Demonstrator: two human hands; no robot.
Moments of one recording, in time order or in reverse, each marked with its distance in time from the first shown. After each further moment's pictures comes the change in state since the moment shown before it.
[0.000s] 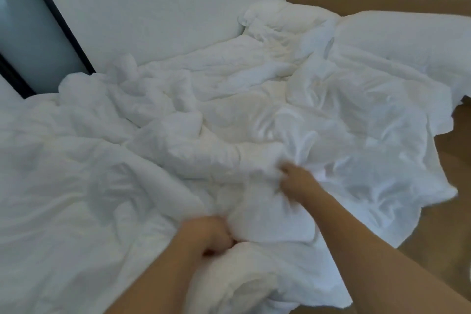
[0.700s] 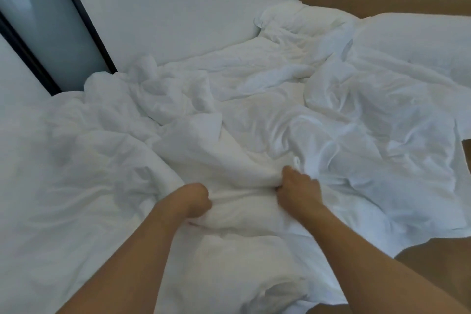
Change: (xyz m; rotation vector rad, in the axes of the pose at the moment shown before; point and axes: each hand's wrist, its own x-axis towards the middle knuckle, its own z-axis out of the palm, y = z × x) left_hand 0.007 -0.085 -0.030 -0.098 0.336 -0.057; right_hand -0.034 -0.051 0.027 -0.368 0.210 -0.150
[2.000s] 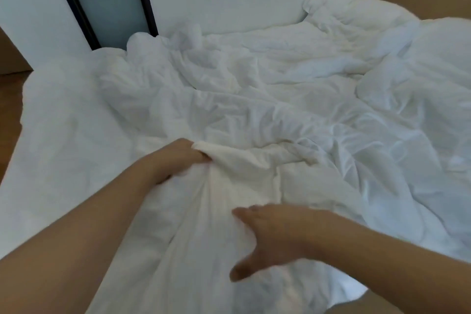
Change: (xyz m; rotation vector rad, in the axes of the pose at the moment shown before) left_hand -0.021 -0.159 -0.030 -0.924 0.149 0.101; right_hand -0.094 -0.163 -0.036 -0.257 -0.543 -0.737
